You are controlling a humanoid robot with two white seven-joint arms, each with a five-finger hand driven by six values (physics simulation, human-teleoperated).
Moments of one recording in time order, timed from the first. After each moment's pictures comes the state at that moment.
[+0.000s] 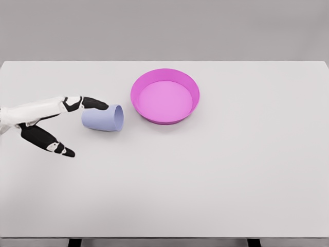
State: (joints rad) left arm -0.44 1.09 -0.59 -1.72 0.50 -0.61 -0.61; right arm 0.05 0.00 0.36 0.05 -0.09 -0.07 -0.11
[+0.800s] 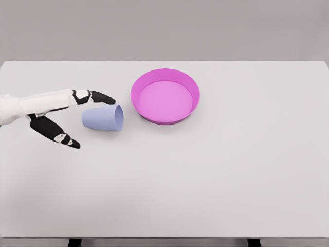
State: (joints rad) left arm -0.64 1.09 -0.80 -1.67 0.46 -0.61 -0.54; right arm 0.05 0.00 0.36 0.05 -0.09 -0.07 -0.11
